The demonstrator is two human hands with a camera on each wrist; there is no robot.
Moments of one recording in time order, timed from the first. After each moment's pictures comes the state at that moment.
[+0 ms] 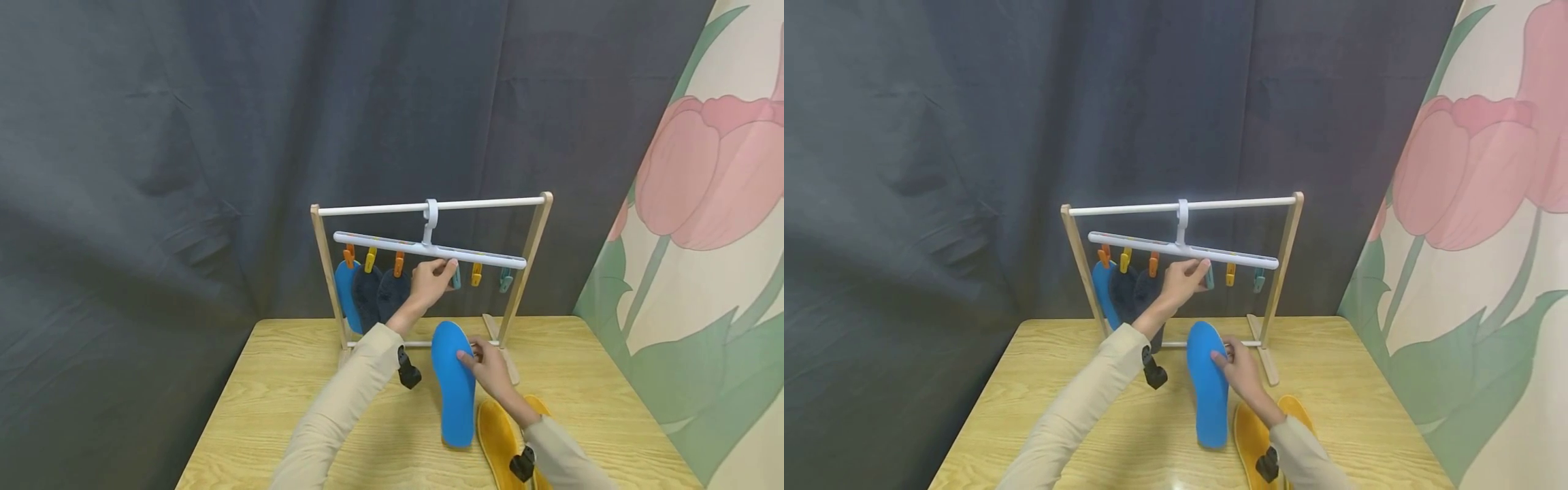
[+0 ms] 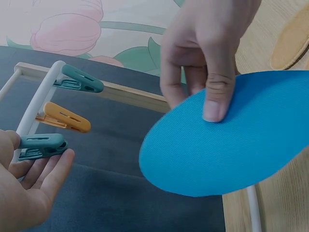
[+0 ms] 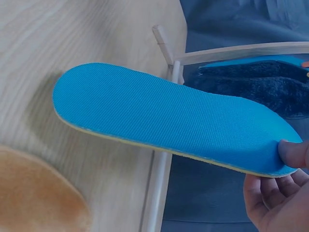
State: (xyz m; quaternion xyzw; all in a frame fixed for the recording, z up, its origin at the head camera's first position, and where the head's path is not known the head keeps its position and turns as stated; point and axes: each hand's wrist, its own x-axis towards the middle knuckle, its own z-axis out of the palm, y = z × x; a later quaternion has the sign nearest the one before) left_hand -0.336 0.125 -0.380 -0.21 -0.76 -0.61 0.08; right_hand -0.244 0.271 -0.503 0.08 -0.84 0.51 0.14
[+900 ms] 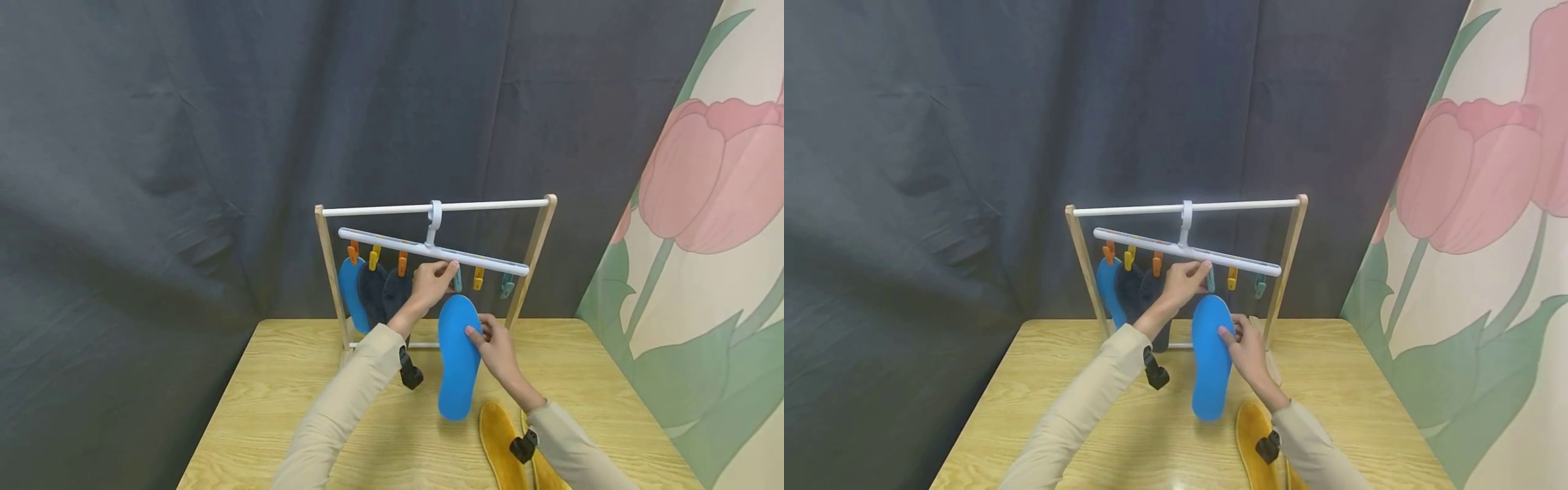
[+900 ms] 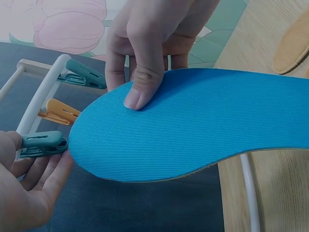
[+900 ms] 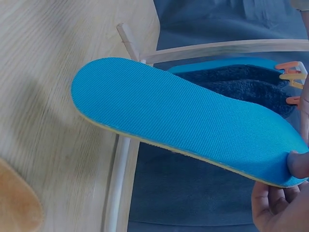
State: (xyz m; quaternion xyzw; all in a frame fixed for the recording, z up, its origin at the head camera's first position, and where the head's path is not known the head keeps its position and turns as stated) left_hand -0.338 0.120 -0.378 -0.21 -0.76 -0.61 0.07; right_hand -0.253 0.270 -0.463 0.09 -0.81 0.53 0.21
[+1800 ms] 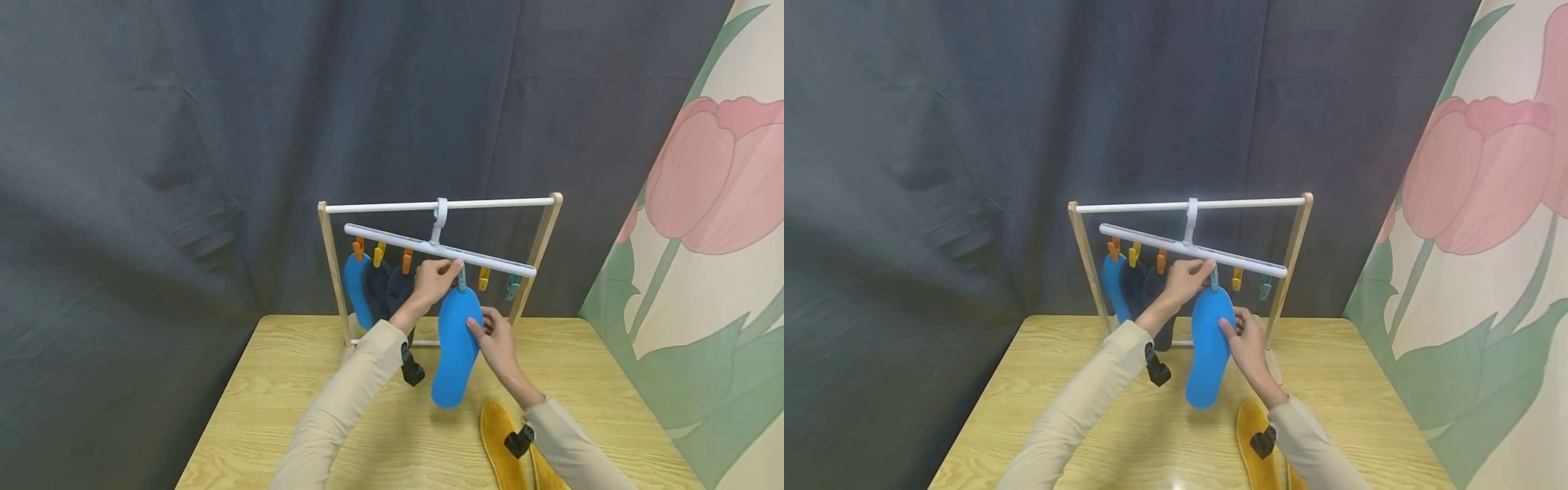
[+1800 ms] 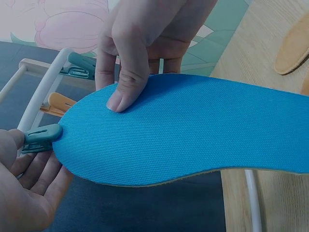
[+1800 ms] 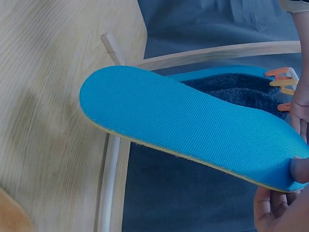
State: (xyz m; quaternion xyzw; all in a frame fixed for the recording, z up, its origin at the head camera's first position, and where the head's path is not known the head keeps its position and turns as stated) left_hand -0.336 0.114 -0.374 -0.21 -0.79 -0.57 0.08; right_hand -0.256 0.259 -0.455 0.06 -0.79 0.57 0.21
